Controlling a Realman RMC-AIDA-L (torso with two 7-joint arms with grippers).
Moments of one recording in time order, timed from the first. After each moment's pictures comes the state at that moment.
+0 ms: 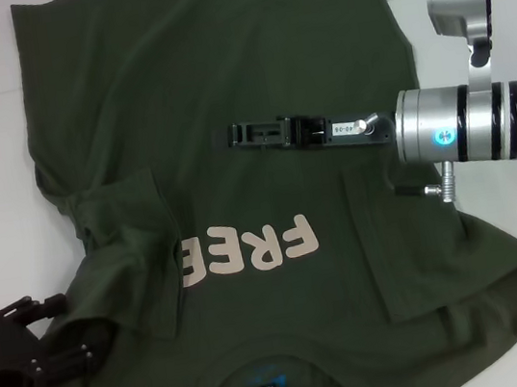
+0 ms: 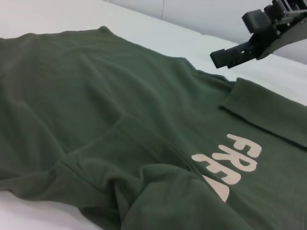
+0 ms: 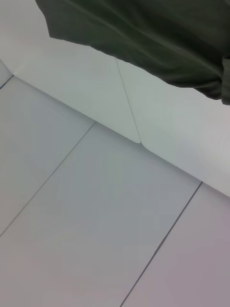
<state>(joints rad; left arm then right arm) -0.37 -2.16 0.48 0.82 2.29 1.53 -1.26 0.72 2.09 -0.75 -0.33 -1.78 -1.27 1.87</state>
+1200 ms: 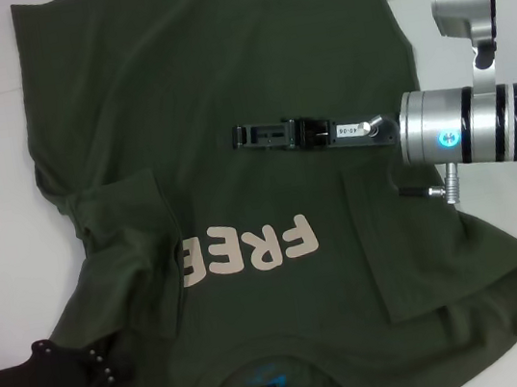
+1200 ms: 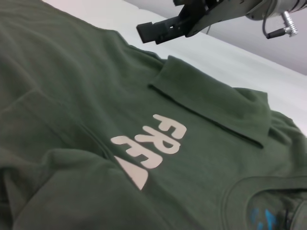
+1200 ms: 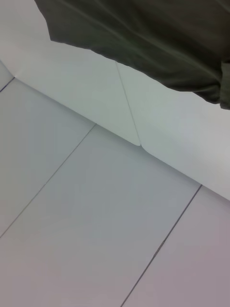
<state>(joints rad) -0.39 -2.16 0.57 0.79 2.36 1.63 -1.32 0.71 2.09 -0.75 -0.33 -1.78 -1.27 1.87</state>
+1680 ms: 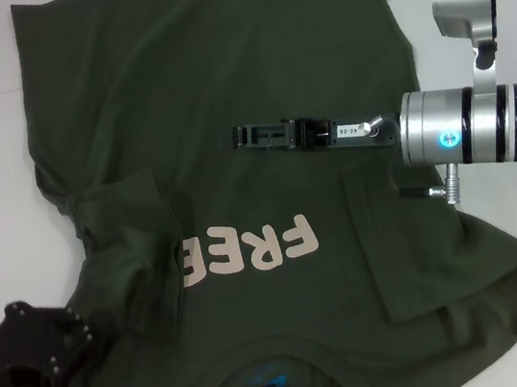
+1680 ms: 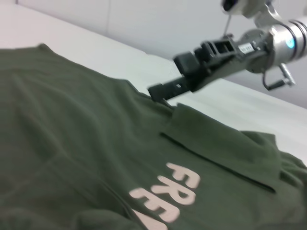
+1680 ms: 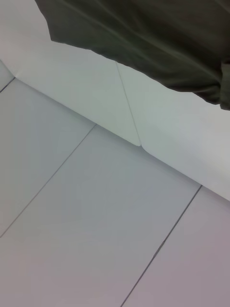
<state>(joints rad) -0.40 -2.16 0.53 0.86 2.27 1.69 -1.33 0.71 2.09 -0.75 -0.33 -1.78 -1.27 1.86</state>
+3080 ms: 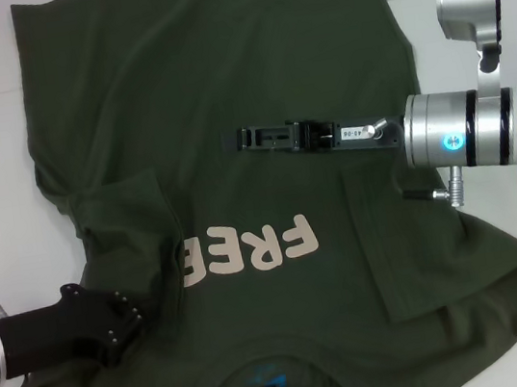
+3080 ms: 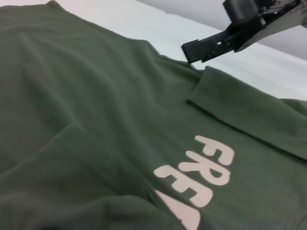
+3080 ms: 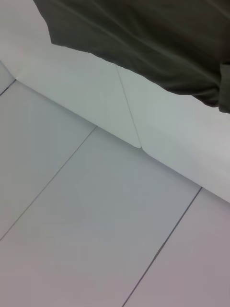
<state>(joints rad) -0.47 -2.16 0.69 0.70 2.25 1.41 -1.36 0.70 2.09 -0.75 -0.33 -1.78 -1.28 1.86</state>
